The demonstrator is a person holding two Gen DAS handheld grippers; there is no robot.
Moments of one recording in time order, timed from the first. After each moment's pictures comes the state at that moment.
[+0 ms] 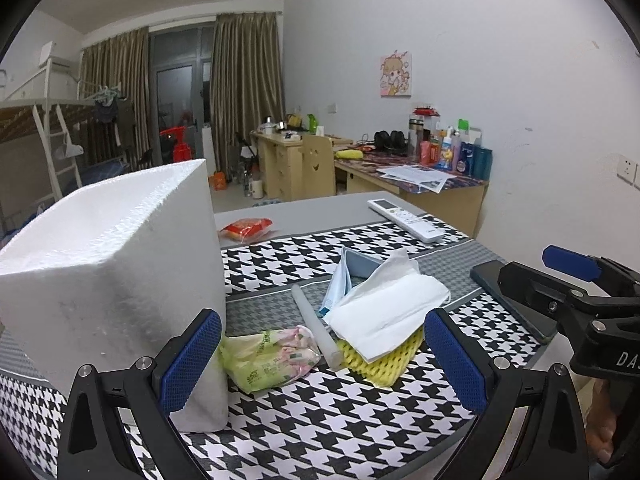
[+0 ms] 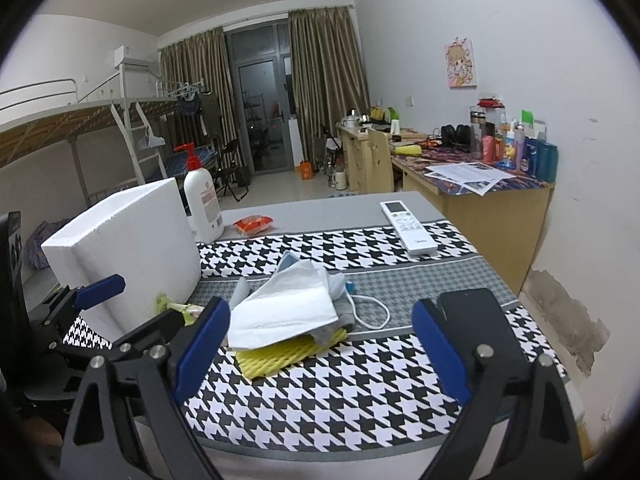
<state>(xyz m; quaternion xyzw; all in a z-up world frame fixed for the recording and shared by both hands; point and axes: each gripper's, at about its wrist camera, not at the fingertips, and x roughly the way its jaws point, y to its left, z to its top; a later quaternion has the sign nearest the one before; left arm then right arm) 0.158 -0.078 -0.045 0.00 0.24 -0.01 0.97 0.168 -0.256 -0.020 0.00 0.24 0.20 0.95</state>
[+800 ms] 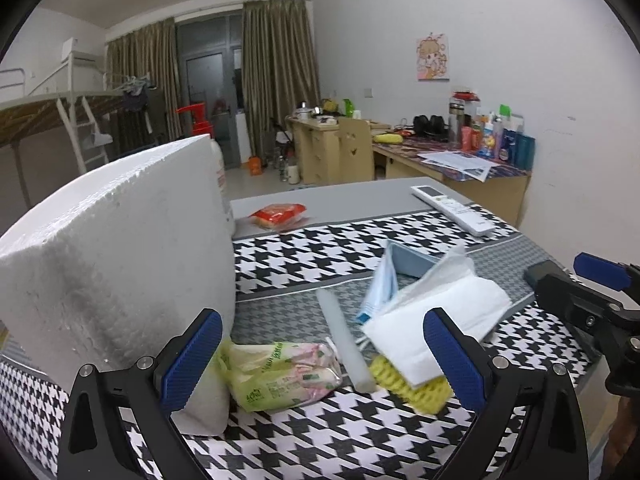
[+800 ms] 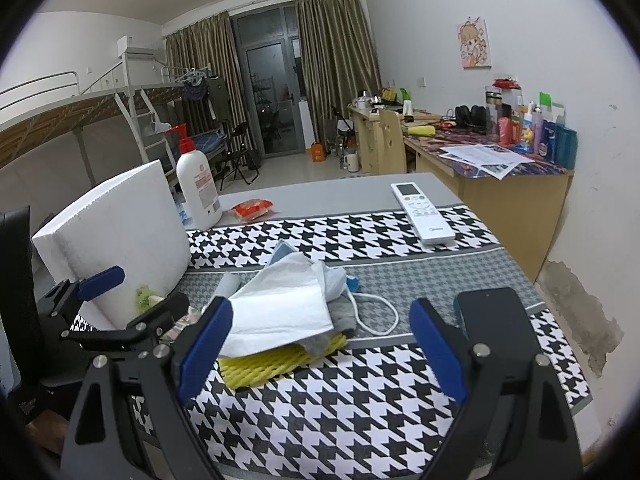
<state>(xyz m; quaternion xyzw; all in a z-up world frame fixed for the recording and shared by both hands) 0.199 -0.074 -0.061 0.01 0.27 0.06 0.96 0.206 -0.252 -0.034 0.00 0.28 0.22 0.93</state>
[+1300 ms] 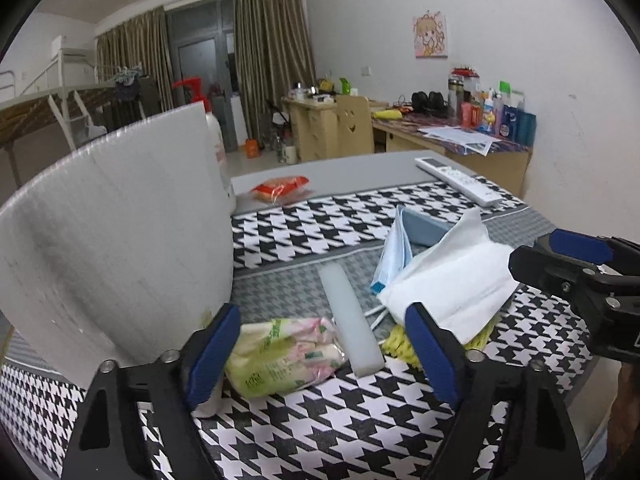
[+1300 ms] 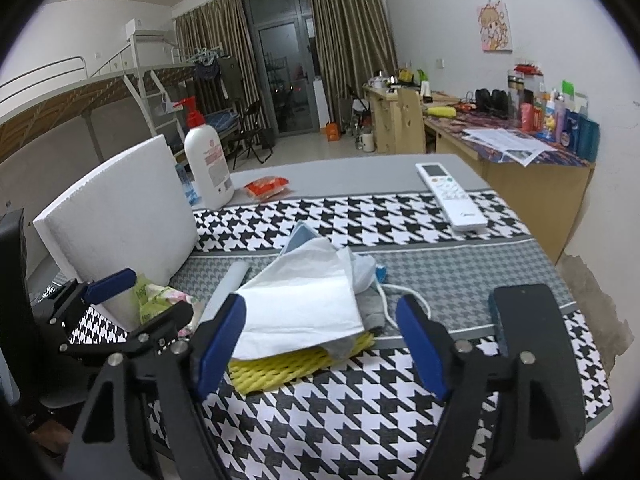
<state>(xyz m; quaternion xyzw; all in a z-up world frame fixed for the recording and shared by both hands) 0.201 -0.066 -0.080 0.02 0.31 0.05 0.95 0.224 -0.229 -0.050 -0.01 0.31 0.25 0.92</state>
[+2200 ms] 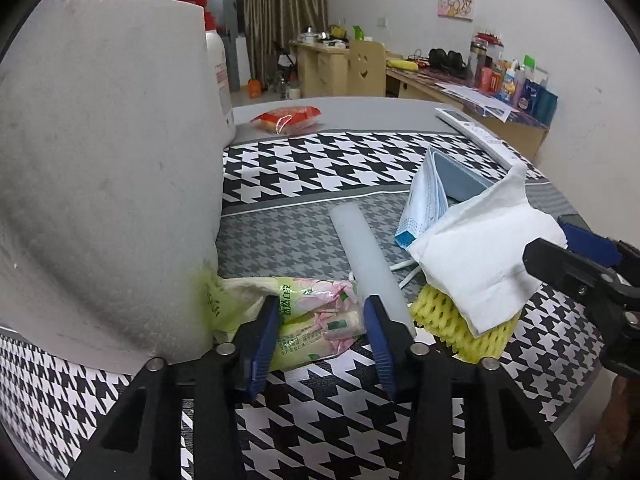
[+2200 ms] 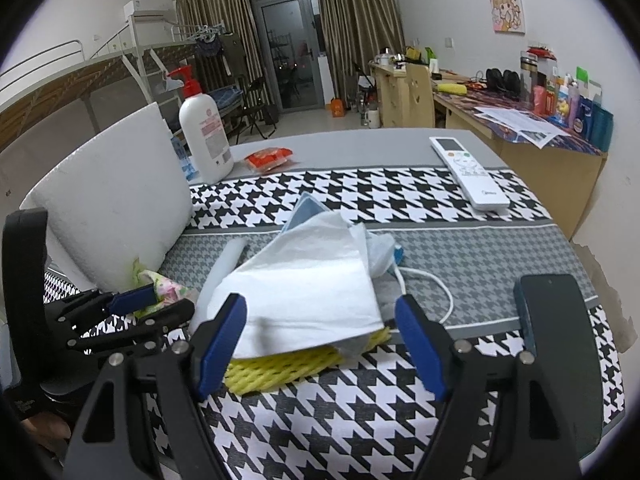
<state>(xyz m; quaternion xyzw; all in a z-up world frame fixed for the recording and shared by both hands) 0.221 -0.048 -0.103 -0.03 0.41 0.05 0.91 0.238 -0.215 -0.065 -0.02 0.35 0.26 0.90</state>
